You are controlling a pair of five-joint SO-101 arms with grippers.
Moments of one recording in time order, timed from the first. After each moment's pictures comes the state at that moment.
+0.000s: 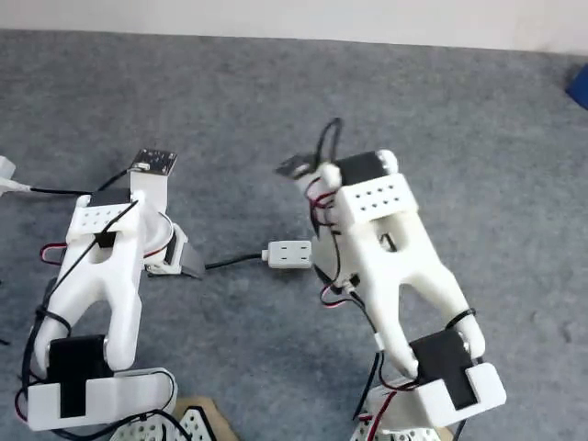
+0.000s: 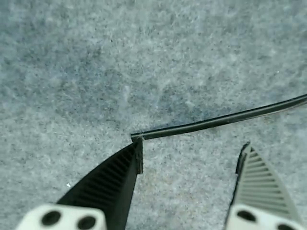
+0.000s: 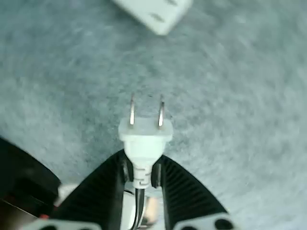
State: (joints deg) left arm -13.7 -8.5 37.9 66.4 -11.3; right arm -24.0 -2.9 9.6 99.0 28.4
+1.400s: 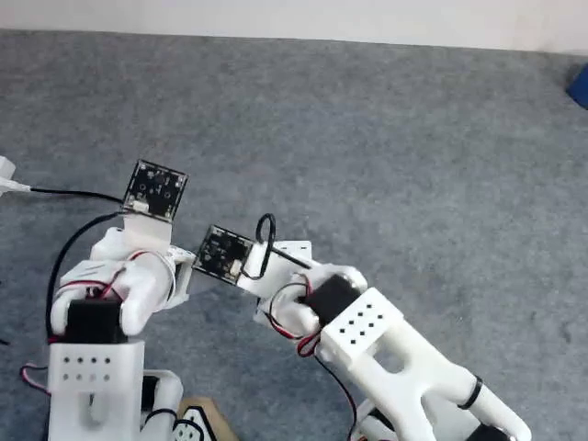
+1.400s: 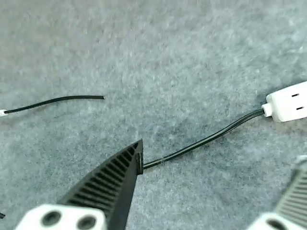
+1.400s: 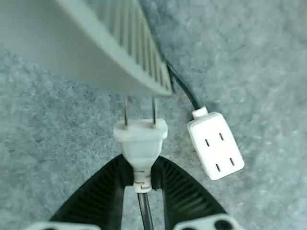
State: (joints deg) left arm -6.0 -66.9 56.0 68.7 -14.9; right arm -46.0 -36.2 52.4 51.3 29.8
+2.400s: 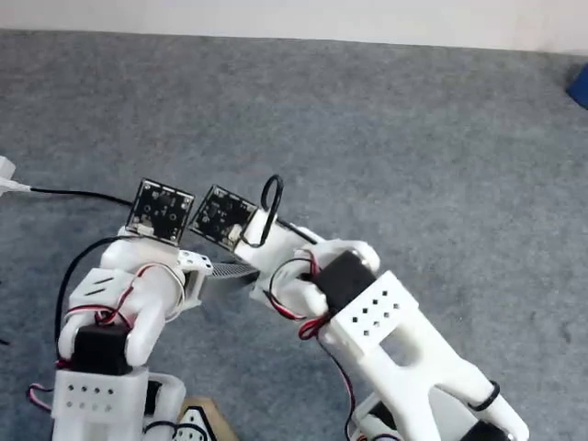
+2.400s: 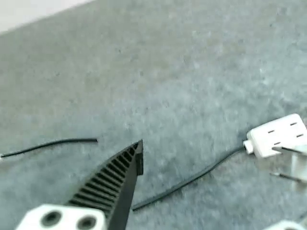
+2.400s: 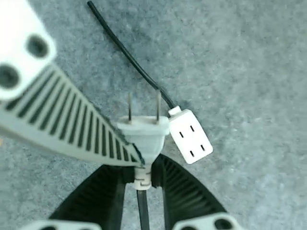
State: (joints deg) left arm -3.8 -71.3 64.7 58.2 -13.7; right arm -46.0 -36.7 30.0 70.4 25.5
